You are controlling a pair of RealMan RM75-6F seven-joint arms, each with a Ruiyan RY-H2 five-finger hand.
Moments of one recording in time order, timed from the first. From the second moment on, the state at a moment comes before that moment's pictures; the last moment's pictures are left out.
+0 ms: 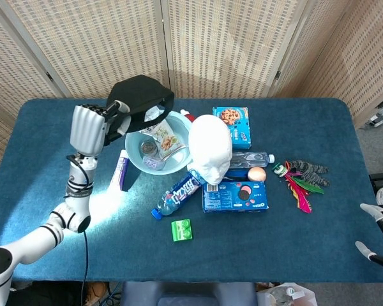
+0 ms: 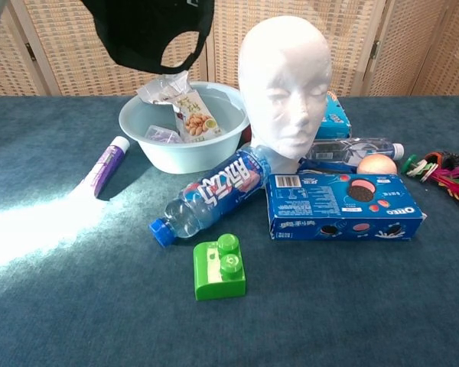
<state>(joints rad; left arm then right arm) -0.91 -1.66 -0.40 -0.89 1.48 1.56 -0.14 -0.09 -1.00 0.01 -1.58 -1.68 1.72 0.09</state>
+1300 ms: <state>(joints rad) -0.55 -1.54 -0.04 -0.82 1.71 1.70 -0.11 -0.06 -1.00 0.00 -1.60 -1.71 1.70 0.07</state>
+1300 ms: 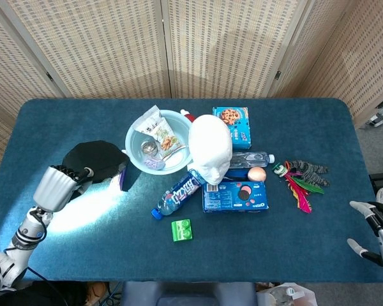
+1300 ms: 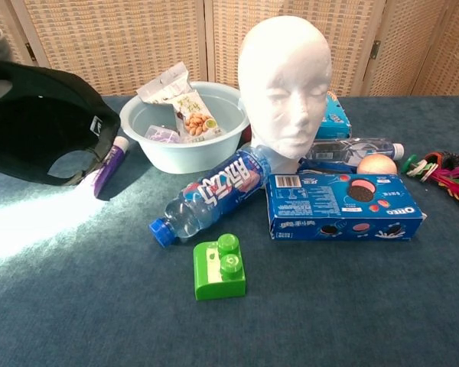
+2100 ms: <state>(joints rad) -0.53 -1.55 -0.04 -1.11 1.51 1.31 0.26 -0.06 -1.01 0.00 -1.59 -1.69 1.69 0.08</state>
